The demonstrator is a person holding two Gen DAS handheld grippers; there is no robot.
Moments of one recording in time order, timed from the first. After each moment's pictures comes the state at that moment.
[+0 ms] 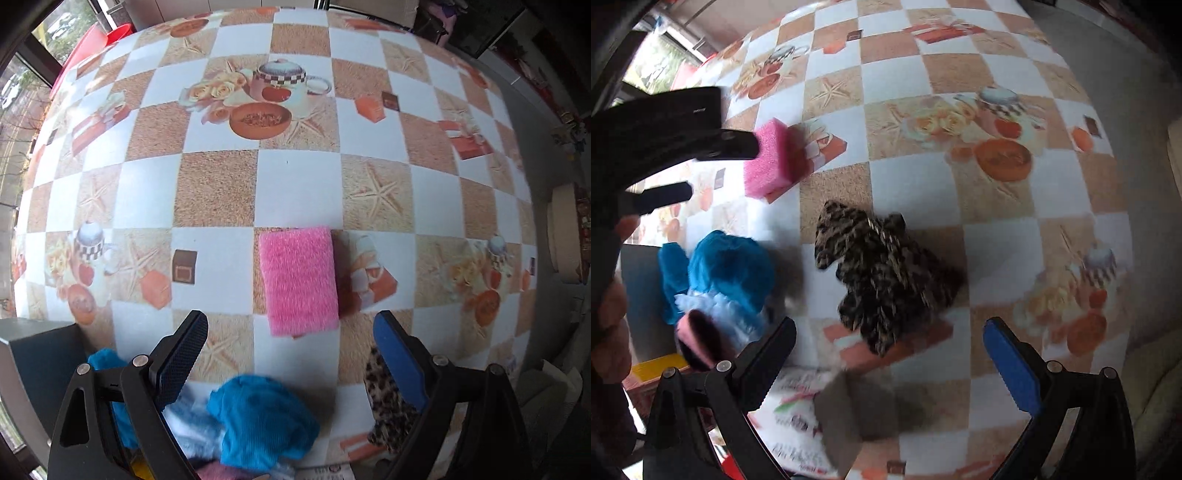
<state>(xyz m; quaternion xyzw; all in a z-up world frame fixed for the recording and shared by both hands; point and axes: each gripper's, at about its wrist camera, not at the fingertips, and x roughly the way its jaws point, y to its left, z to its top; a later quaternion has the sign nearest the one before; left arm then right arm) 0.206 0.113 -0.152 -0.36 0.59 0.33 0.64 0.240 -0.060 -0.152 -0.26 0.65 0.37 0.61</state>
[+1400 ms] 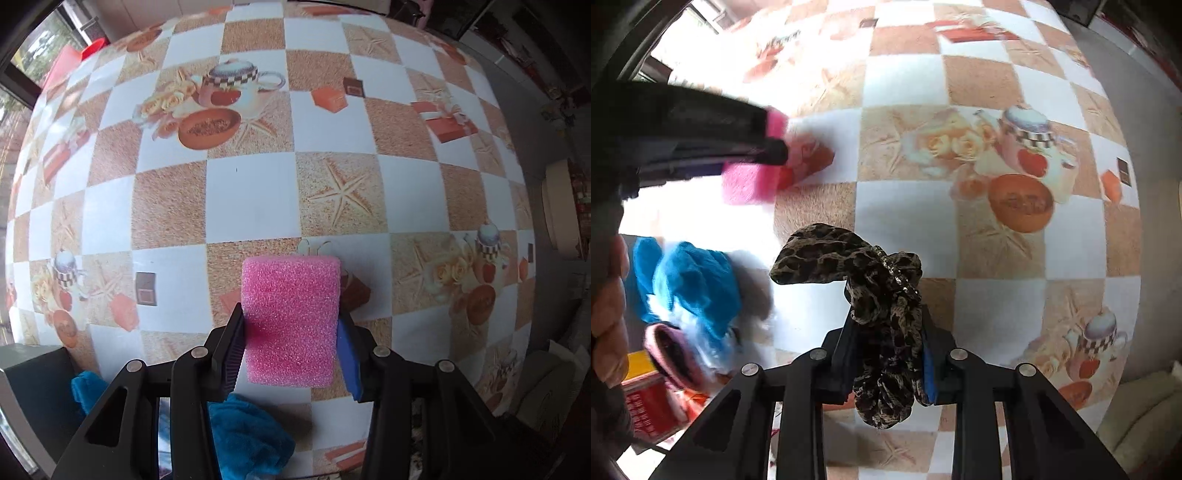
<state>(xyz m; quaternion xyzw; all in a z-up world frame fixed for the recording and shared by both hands) 0.239 0.099 -0.154 -0.33 0.61 0.30 0.66 0.286 -0.063 -0.152 -0.28 0.63 0.40 0.60</state>
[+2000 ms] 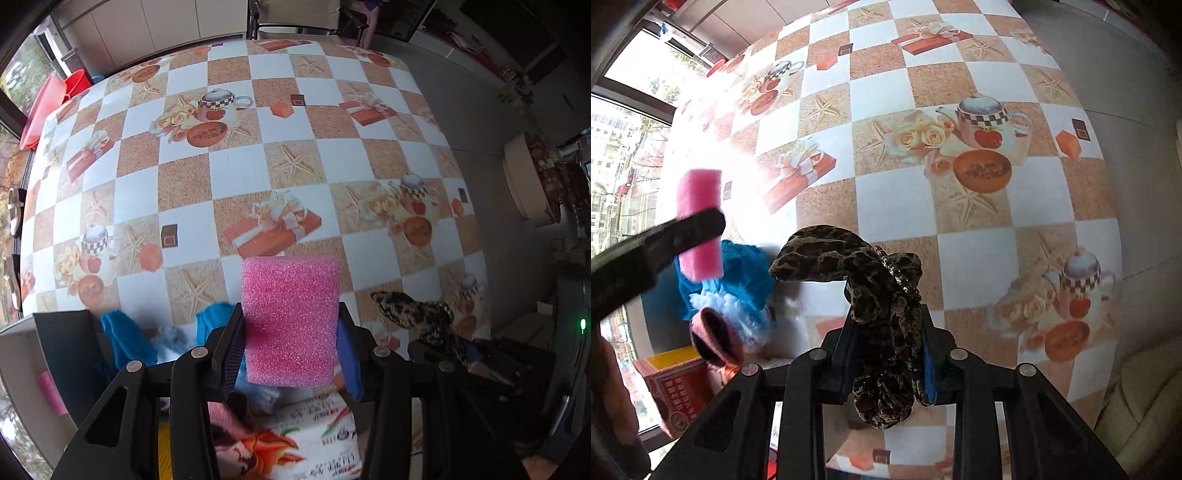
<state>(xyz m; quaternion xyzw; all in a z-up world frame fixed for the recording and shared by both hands) 0.175 0.040 -0.078 -0.30 0.58 0.24 0.72 0.302 -0.099 -0.109 -0.22 0.66 0.38 0.61</state>
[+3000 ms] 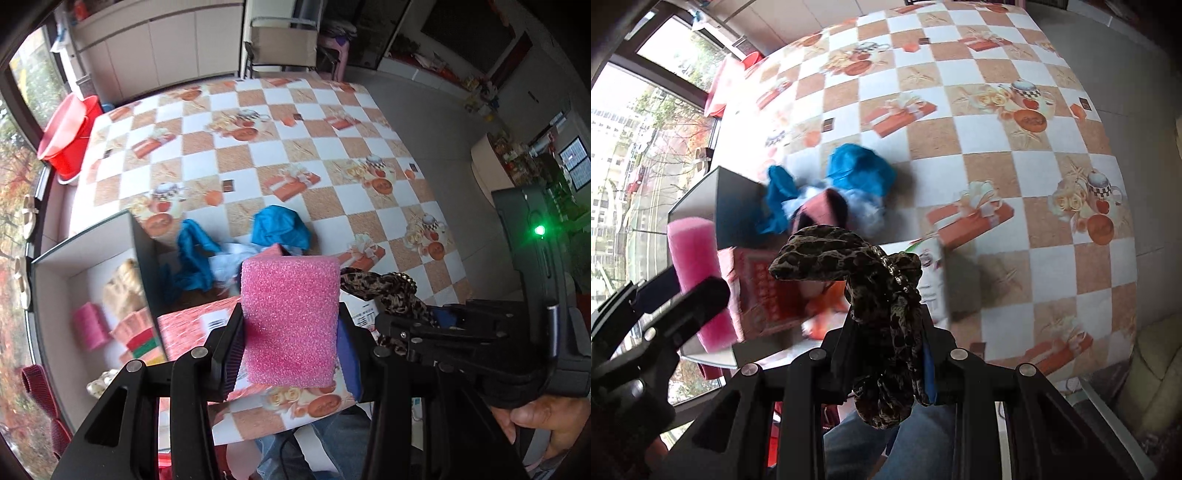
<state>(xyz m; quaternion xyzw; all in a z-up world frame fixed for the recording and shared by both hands) 0.001 -0.037 0.015 -0.28 0.52 0.23 0.78 0.125 -0.136 -0.036 -0.22 0.65 0.41 0.60</state>
